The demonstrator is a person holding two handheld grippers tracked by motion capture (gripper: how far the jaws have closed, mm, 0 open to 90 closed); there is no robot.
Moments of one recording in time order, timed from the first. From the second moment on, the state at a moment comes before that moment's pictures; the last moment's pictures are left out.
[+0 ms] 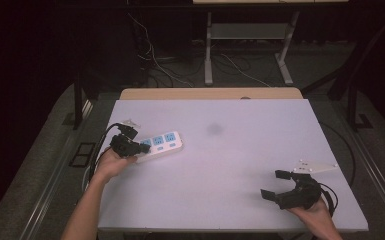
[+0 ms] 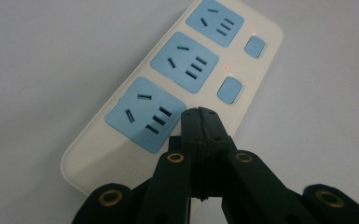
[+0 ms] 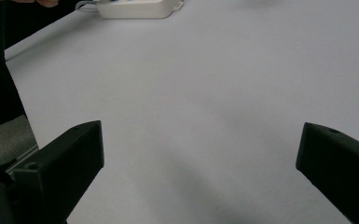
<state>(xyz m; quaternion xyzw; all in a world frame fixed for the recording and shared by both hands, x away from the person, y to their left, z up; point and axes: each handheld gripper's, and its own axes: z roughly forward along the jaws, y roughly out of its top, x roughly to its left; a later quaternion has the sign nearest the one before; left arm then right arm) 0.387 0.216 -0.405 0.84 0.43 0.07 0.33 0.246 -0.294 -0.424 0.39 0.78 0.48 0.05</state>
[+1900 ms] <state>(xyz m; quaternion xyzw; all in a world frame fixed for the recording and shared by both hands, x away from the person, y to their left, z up) 0.401 0.185 -0.391 0.86 0.38 0.07 0.33 0.245 -0.295 -0.424 0.39 0.78 0.48 0.05</state>
